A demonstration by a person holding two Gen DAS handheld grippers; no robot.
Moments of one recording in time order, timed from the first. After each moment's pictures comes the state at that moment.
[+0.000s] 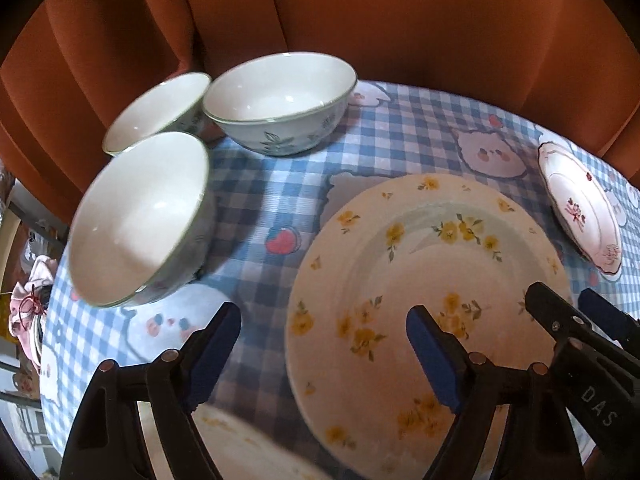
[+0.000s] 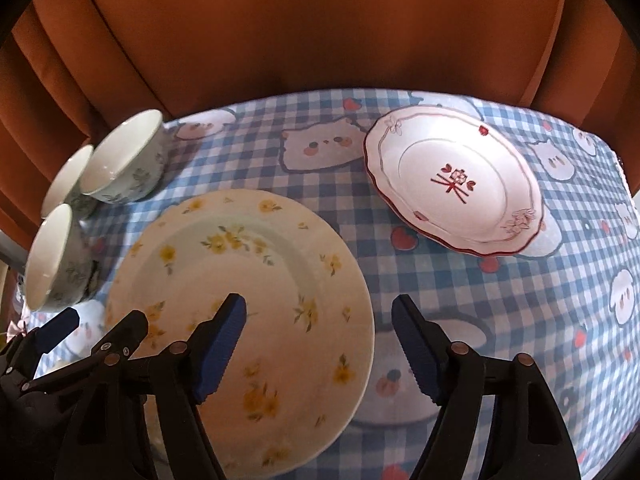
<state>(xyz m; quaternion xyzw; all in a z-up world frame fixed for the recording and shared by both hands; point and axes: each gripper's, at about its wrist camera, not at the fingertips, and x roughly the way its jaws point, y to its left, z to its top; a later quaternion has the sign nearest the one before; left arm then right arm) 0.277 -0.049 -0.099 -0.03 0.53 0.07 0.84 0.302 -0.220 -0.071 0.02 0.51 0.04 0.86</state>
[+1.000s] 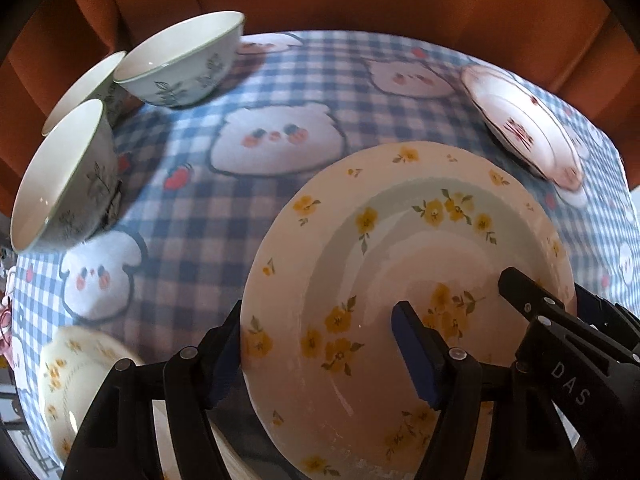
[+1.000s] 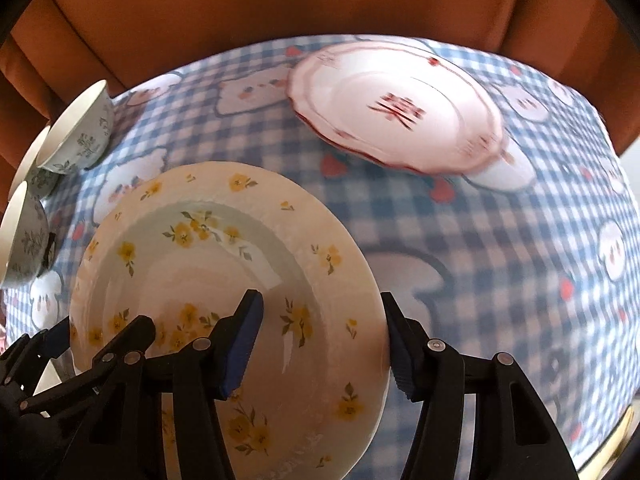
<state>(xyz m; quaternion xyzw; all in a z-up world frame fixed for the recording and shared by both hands) 0.248 -0.113 -0.115 -0.01 0.58 -0.01 0.81 0.275 -0.264 -0.098 0.03 0.56 -0.01 0.83</state>
